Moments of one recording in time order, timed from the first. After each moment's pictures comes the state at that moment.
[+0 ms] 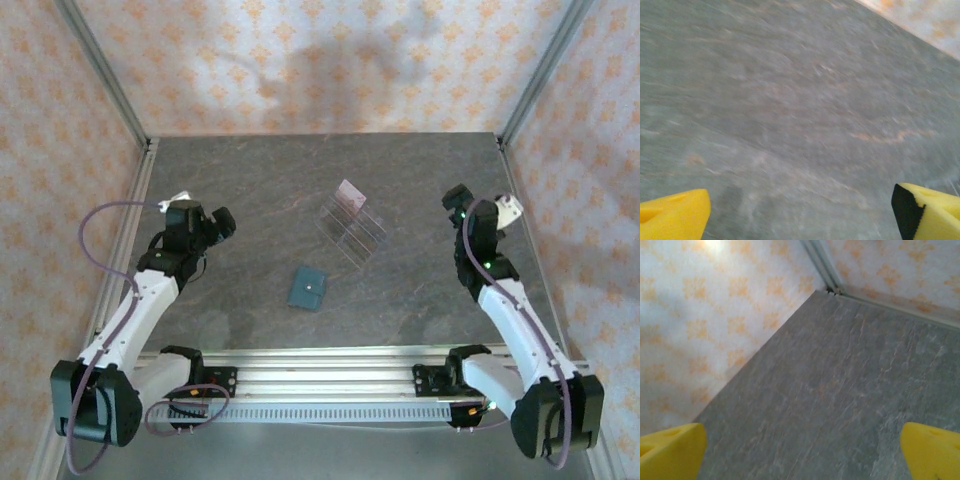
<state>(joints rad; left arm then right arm) -0.11 1.04 0.73 -0.39 -0.13 -0.57 0.16 0.97 0.74 -0.20 0.47 0.80</state>
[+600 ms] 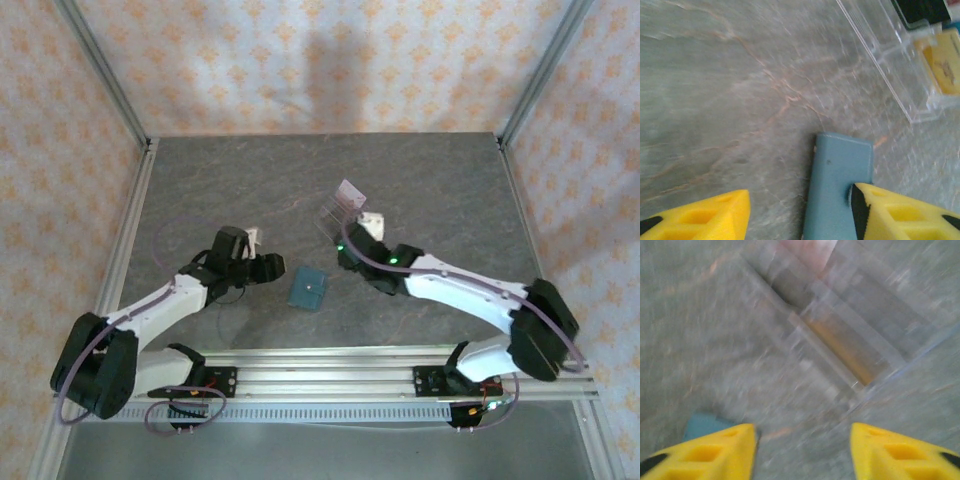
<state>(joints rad) -0.39 1.22 0.54 -0.17 0.27 -0.60 0.91 1.42 0.96 -0.51 0.41 0.79</state>
